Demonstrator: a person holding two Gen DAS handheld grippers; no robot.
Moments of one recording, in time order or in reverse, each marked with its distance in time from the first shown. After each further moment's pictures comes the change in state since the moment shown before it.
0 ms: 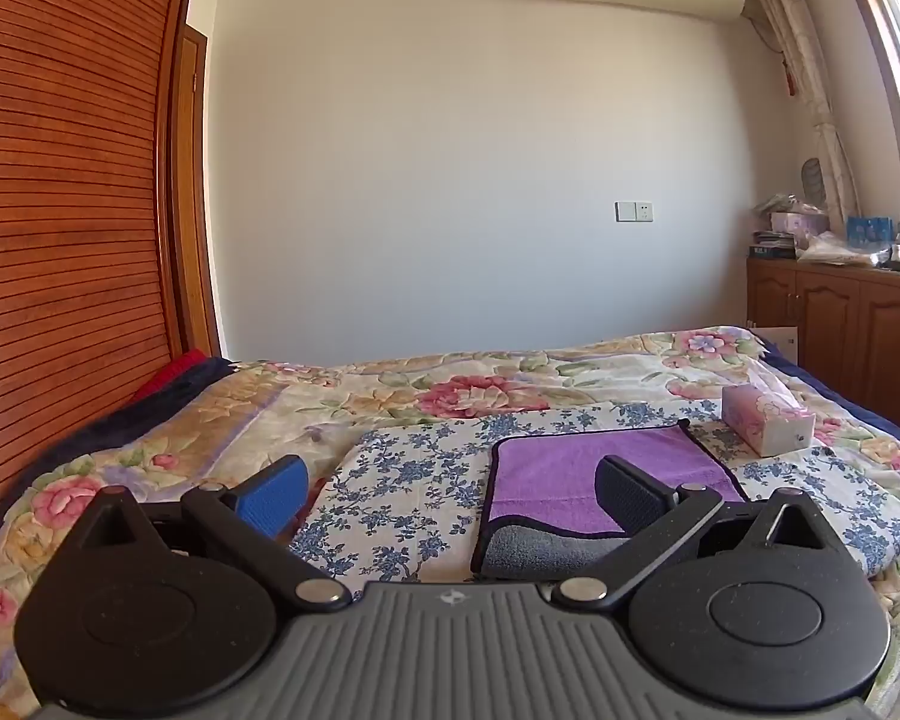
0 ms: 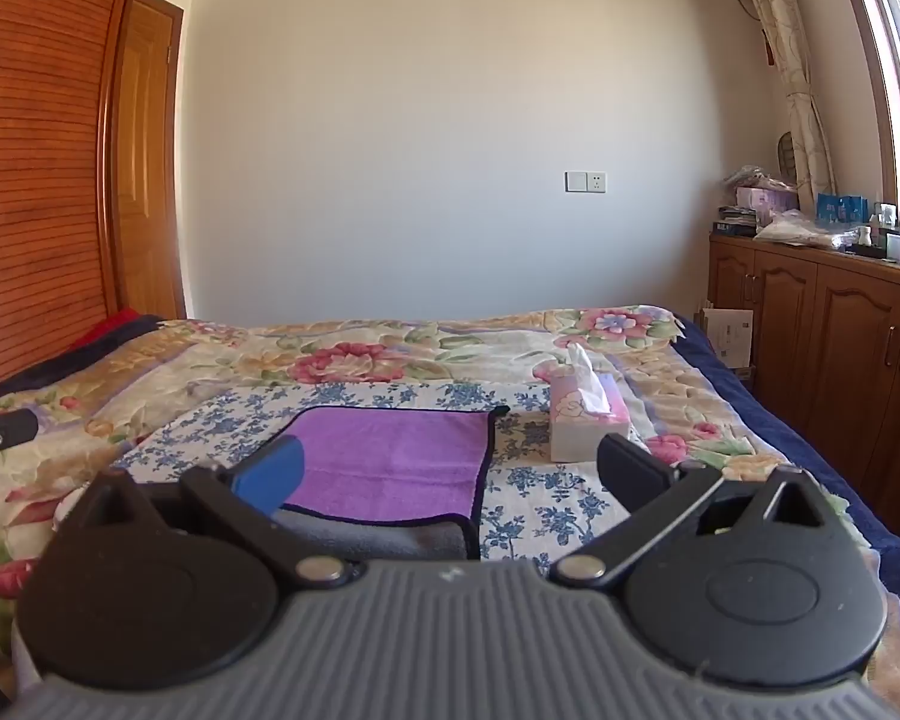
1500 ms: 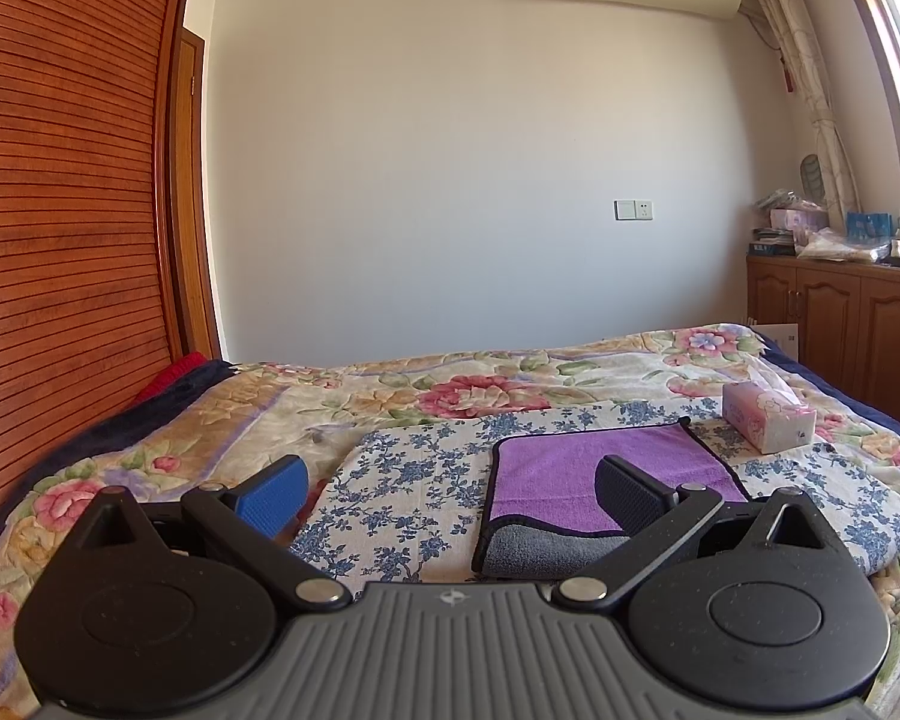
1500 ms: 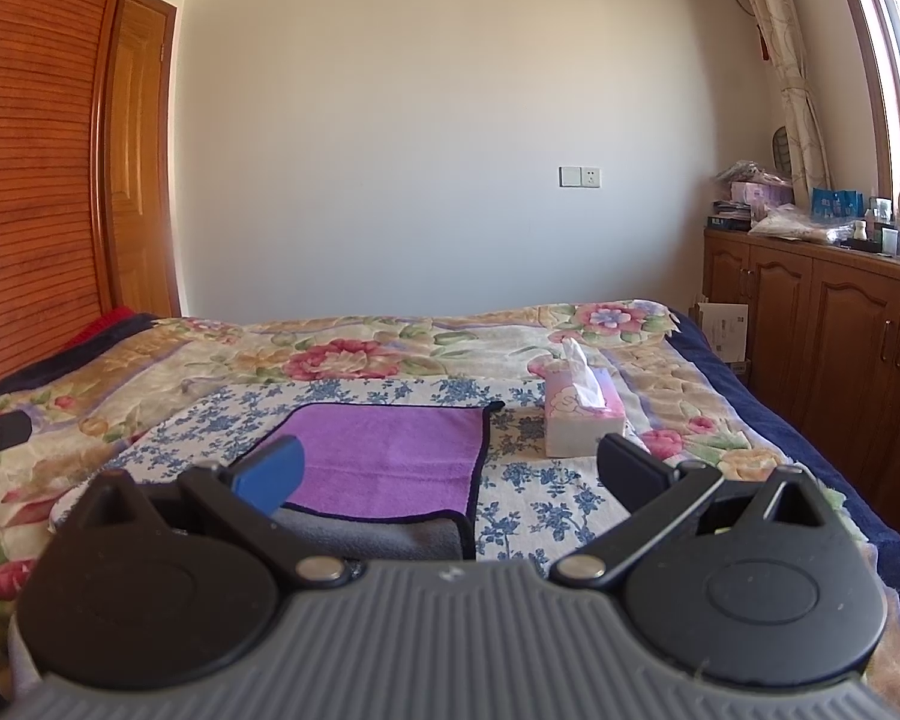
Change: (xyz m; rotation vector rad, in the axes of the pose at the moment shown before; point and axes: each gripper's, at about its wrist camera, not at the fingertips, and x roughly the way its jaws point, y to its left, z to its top) left arm 0.000 0.000 0.000 0.003 -0.001 0.001; right arm 0.001 -0.001 0.002 0.005 0.004 -0.007
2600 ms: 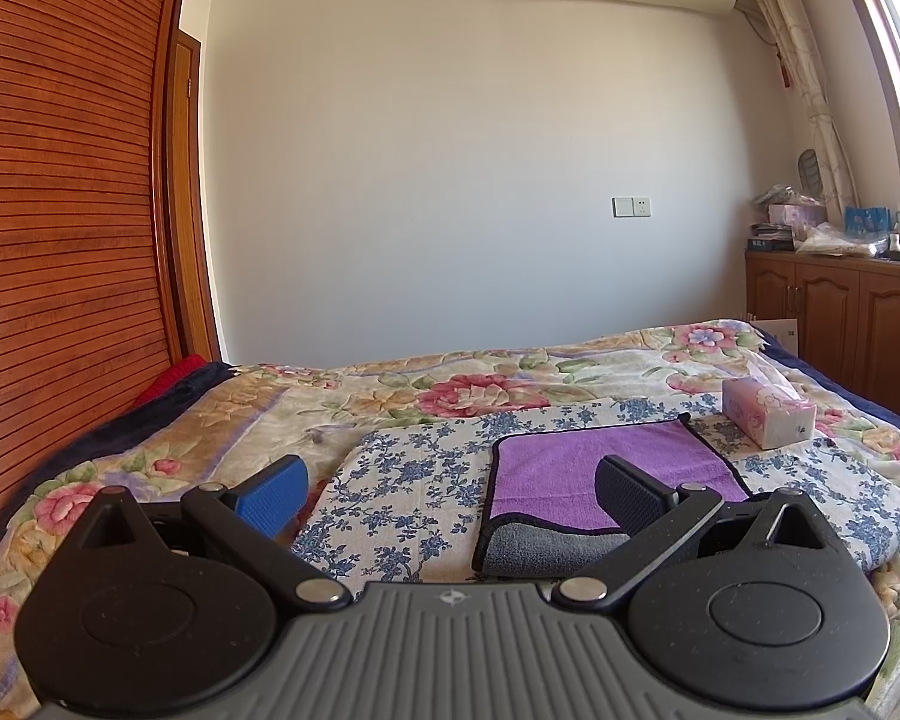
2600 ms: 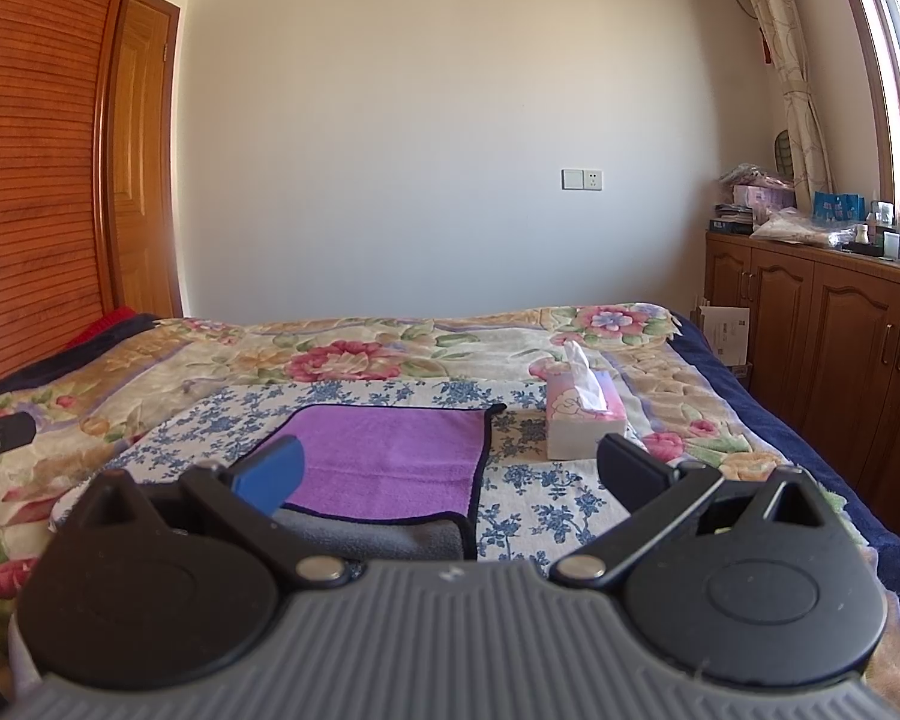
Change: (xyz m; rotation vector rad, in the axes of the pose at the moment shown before) left arm 0.000 0.000 0.000 0.005 0.001 0.000; right arm 0.000 0.002 0.001 -0.007 -0.002 0.003
